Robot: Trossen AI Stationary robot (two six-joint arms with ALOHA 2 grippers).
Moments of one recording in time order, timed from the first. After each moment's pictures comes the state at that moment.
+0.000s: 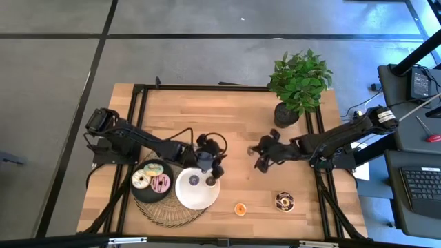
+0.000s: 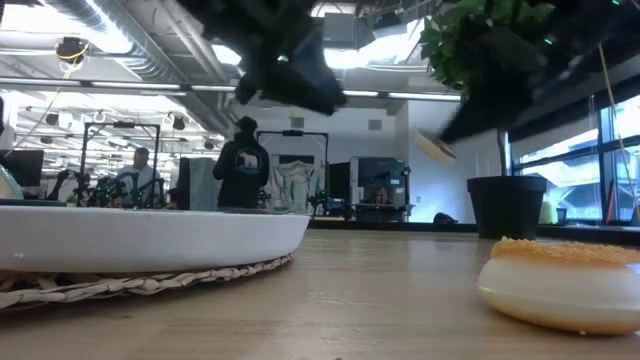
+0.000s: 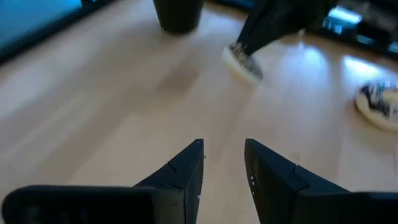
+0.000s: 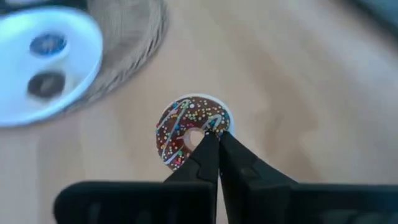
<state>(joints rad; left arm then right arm) -0.26 1.66 1.05 -0.05 -0.58 -0.53 0.27 1.24 0.64 -0.17 0.50 0.47</state>
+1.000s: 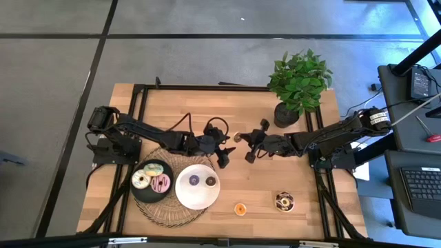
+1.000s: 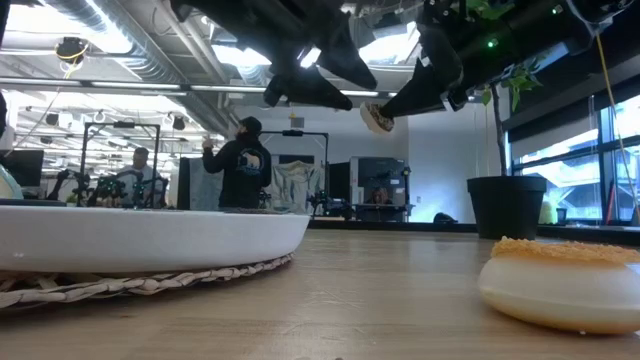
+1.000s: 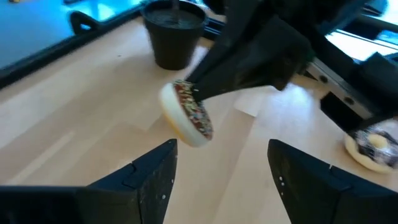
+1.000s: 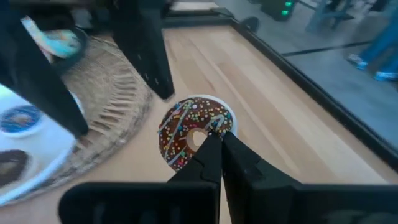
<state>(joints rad) -0.14 1.66 1.05 0.11 -0.45 -0.43 0.17 1.37 0.66 0.24 0.59 0.14</state>
